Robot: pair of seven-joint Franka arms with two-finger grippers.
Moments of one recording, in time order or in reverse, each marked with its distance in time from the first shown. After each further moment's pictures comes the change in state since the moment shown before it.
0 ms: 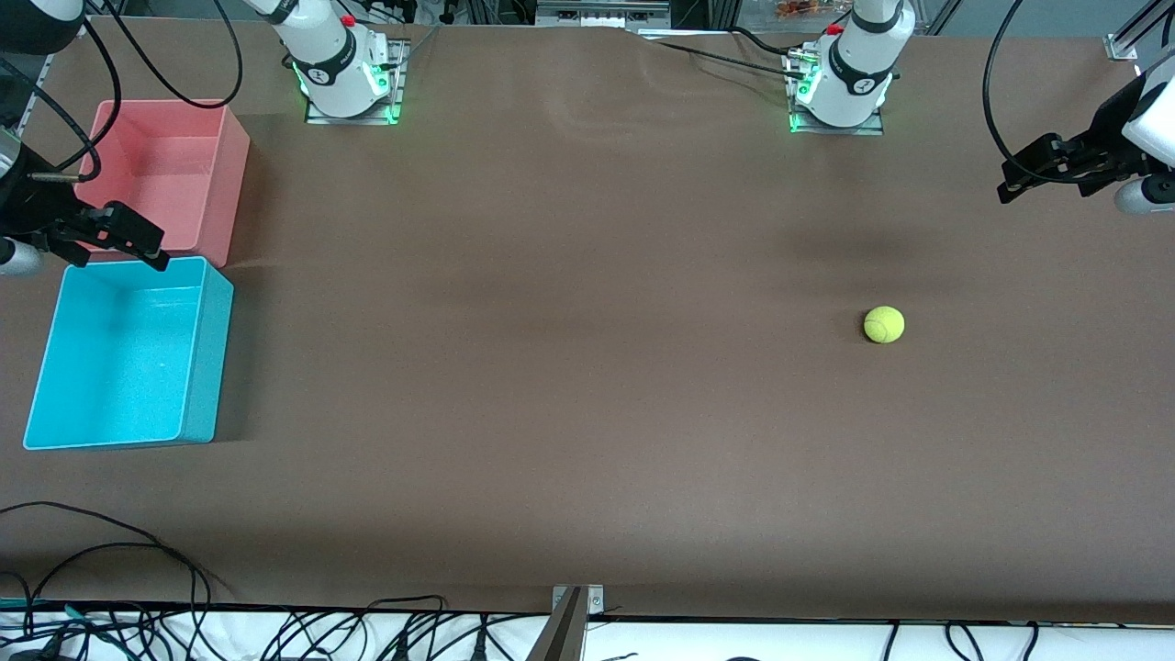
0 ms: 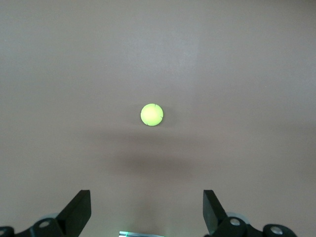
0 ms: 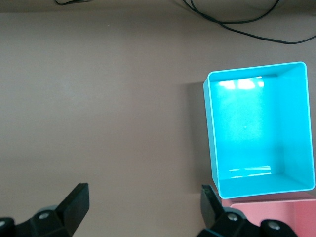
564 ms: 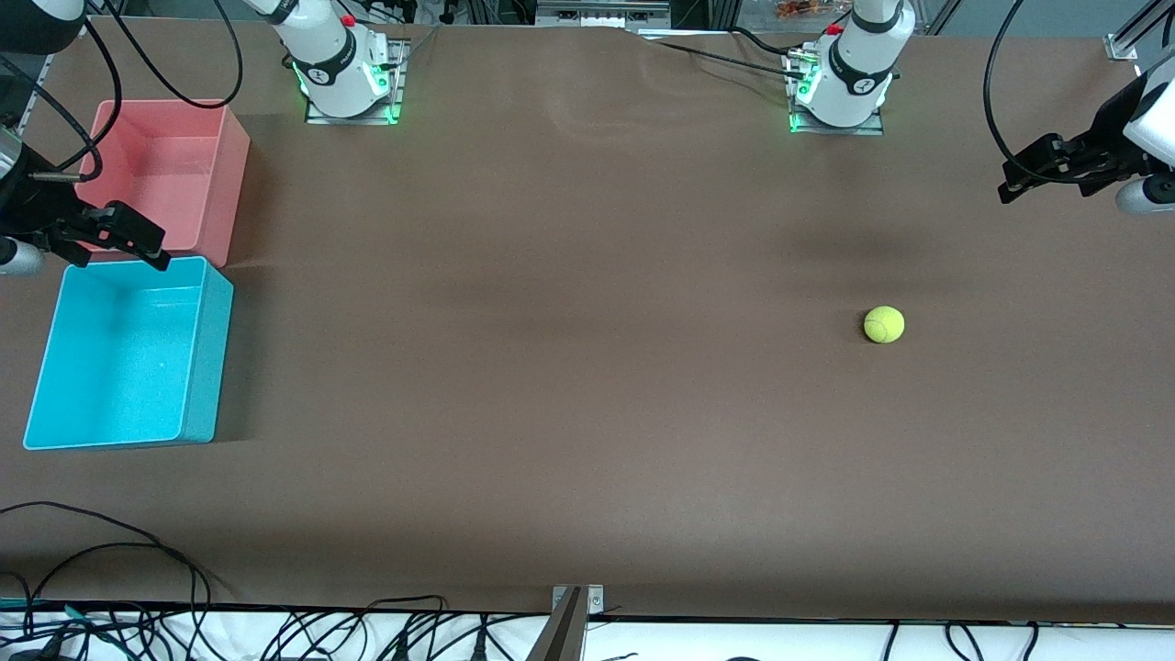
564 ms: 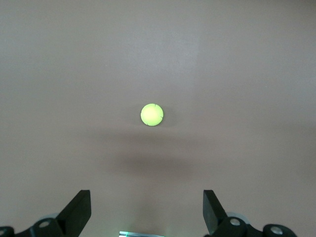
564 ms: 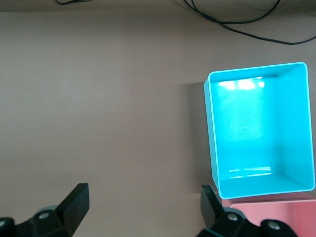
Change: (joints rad) left arm 0.001 0.000 -0.001 0.000 0.000 0.000 0.001; right arm 0.001 0.000 0.001 0.000 0.000 0.000 -0.002
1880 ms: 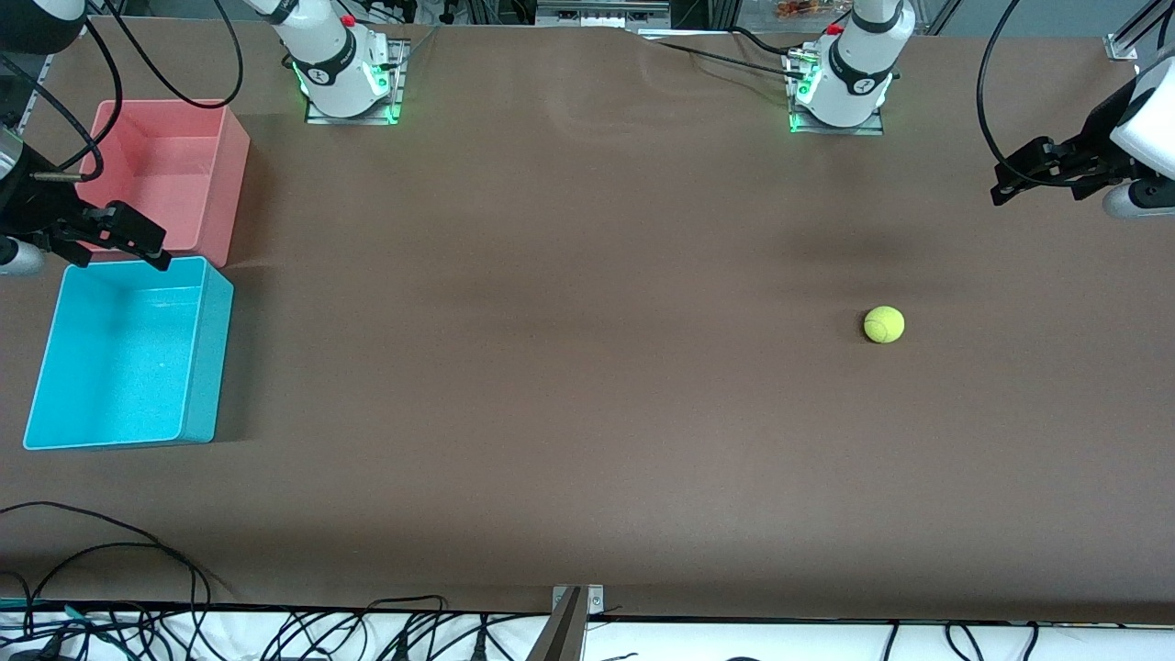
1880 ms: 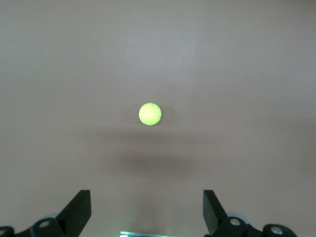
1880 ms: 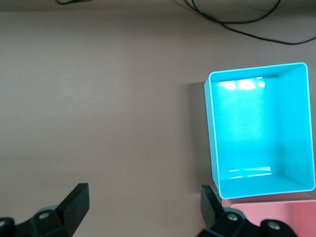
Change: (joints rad) left arm 0.000 0.008 -0.010 0.000 0.000 0.001 0.010; right arm 0.000 0.000 0.001 0.000 0.000 0.000 0.000
